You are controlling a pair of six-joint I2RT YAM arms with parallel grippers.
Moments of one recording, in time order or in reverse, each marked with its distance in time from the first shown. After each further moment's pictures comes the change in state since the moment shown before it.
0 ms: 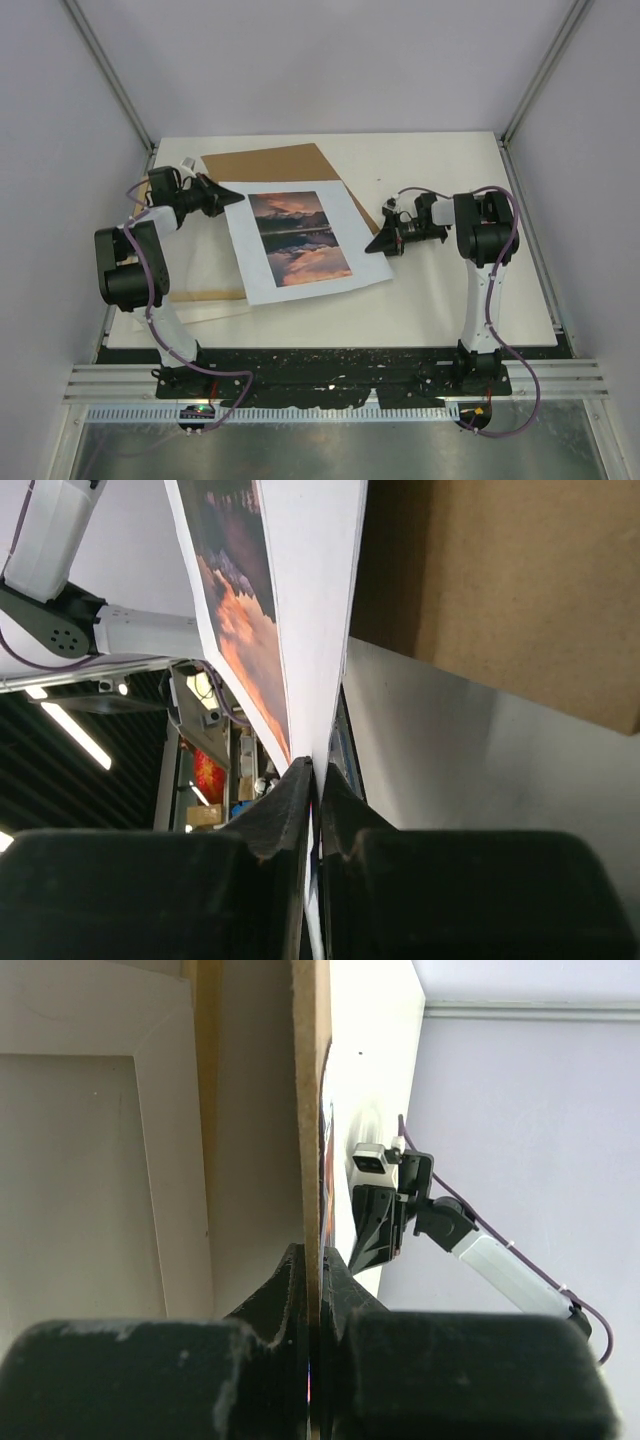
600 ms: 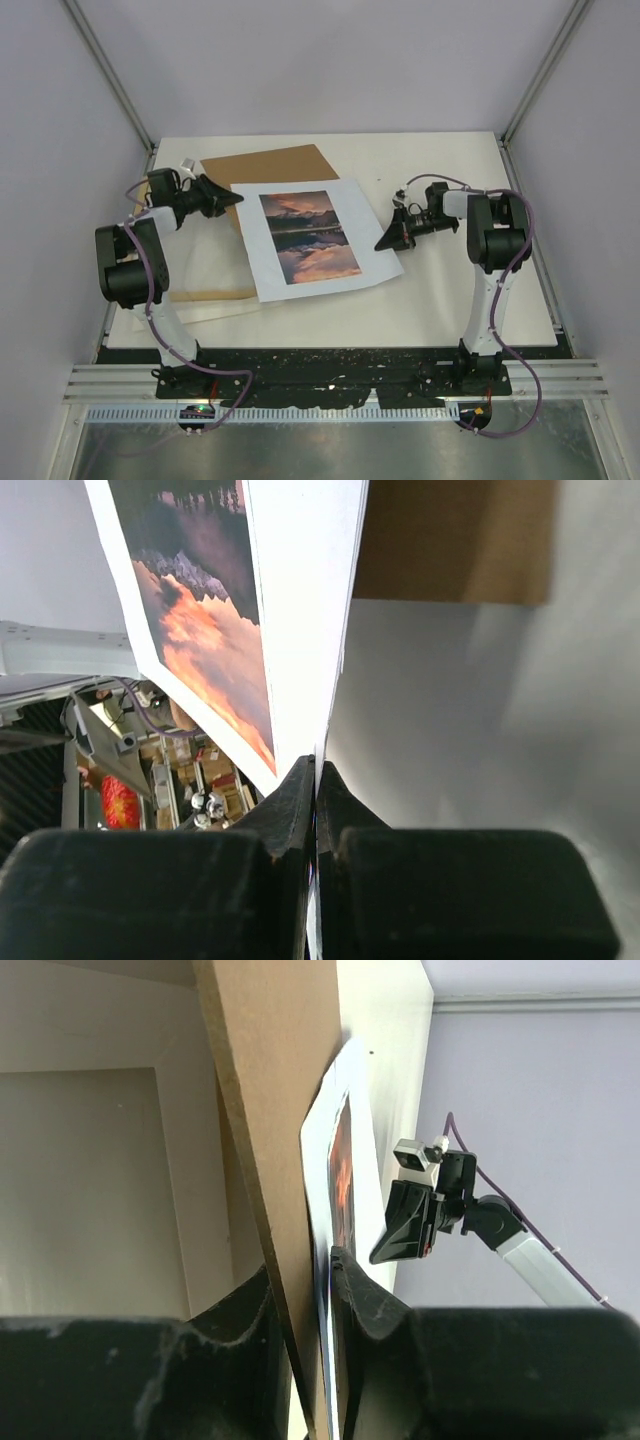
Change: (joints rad) left arm 0.010 0.014 0.000 0.008 0.012 0.048; right arm -0.040 -0.102 0.051 -0.192 0.211 -0.128
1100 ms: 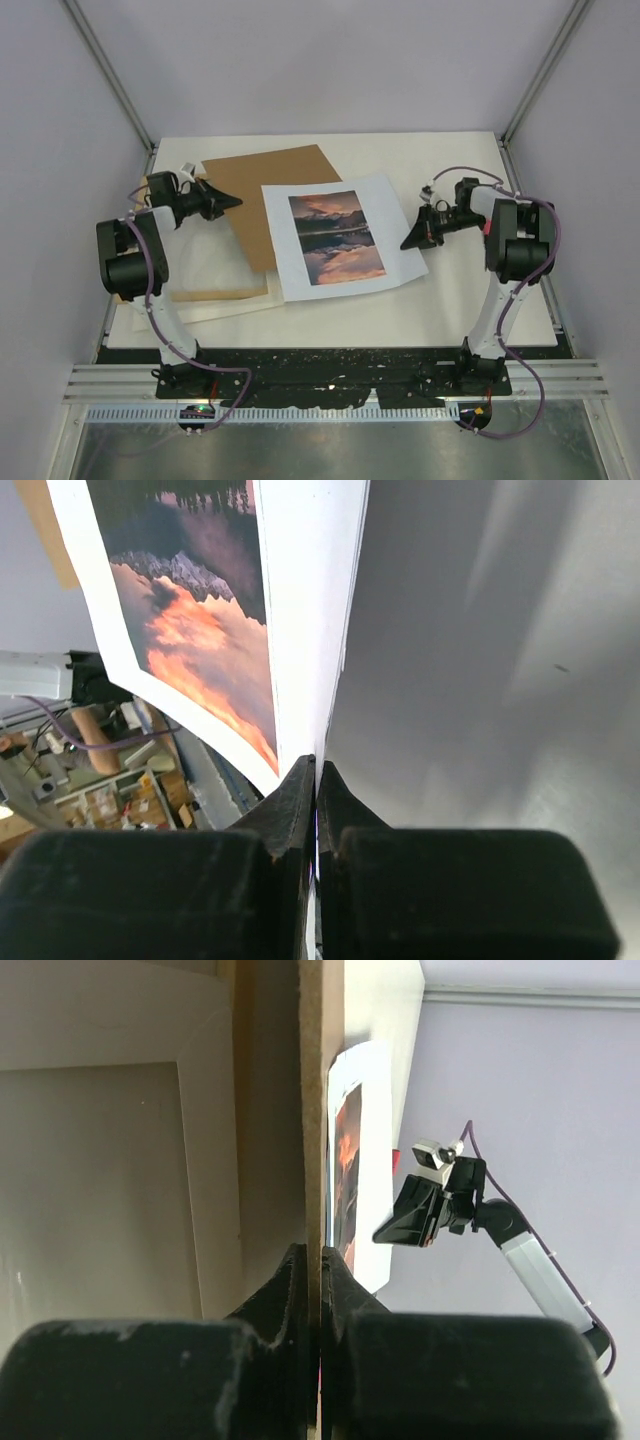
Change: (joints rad) left arm 0.019 0.093 0.023 0.028 0.063 -0.023; right arm -0.128 -0.112 -0.029 -0.138 0.215 -0.141
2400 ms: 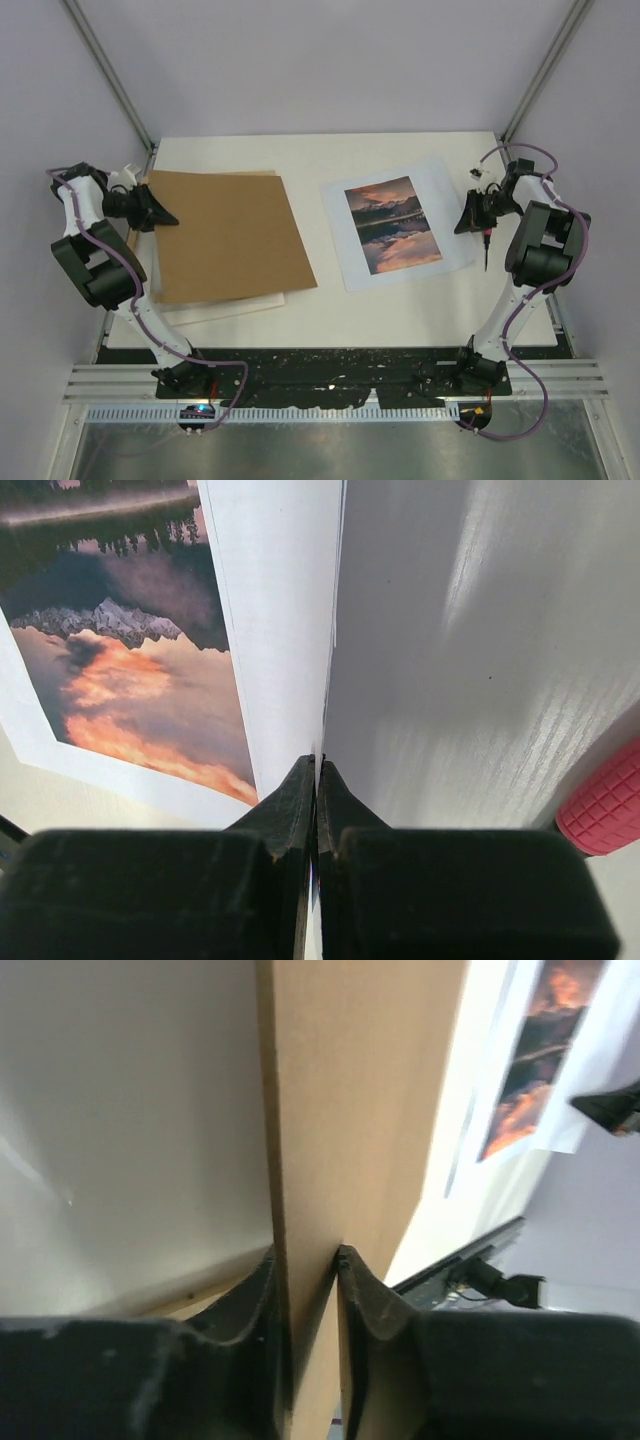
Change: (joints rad) left arm 0.332 0.010 0.587 -1.420 -0.184 1.003; right arm -0.260 -0.053 0.170 -0.011 0.445 -0.176
